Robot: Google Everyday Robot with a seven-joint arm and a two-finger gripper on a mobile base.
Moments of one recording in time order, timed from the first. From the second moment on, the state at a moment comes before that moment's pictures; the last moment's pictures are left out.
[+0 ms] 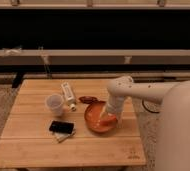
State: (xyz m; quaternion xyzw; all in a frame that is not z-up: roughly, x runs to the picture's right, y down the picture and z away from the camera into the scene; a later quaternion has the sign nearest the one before) arm 0.095 0.177 0.830 -0.31 0.26 0.71 0.58
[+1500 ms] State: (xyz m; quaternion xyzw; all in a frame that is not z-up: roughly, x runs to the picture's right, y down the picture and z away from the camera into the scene) arm 0.005 0.165 0.829 -0.34 0.19 0.67 0.62
